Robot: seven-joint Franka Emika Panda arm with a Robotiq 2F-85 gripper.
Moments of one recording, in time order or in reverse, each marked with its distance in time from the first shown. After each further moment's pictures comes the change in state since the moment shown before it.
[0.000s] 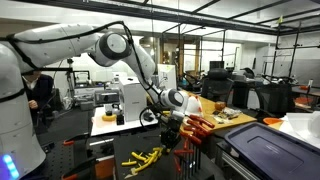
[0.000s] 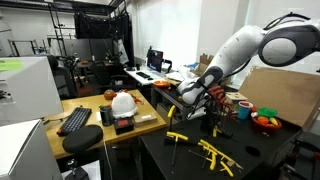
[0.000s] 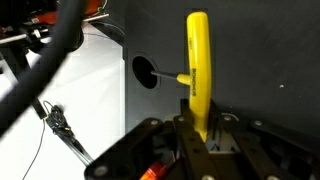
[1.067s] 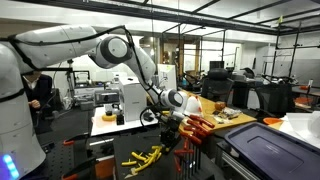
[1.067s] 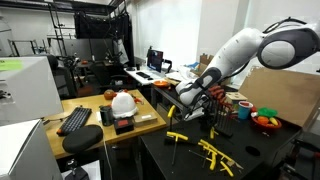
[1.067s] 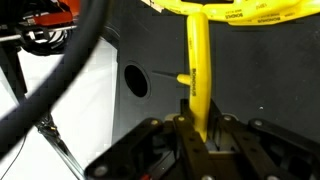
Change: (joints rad) arm -0.021 0.031 0.049 0.060 -0.001 -0.018 -0.062
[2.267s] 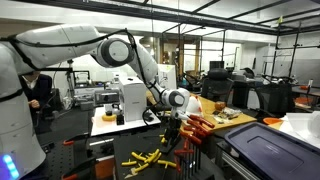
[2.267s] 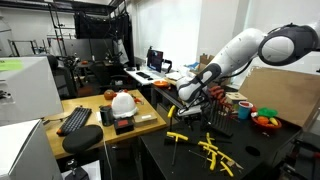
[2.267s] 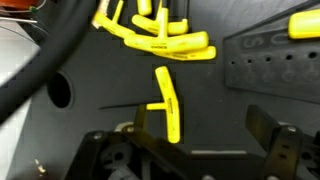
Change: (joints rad) arm -0.097 0.000 0.134 0.025 0.062 0.230 -0.257
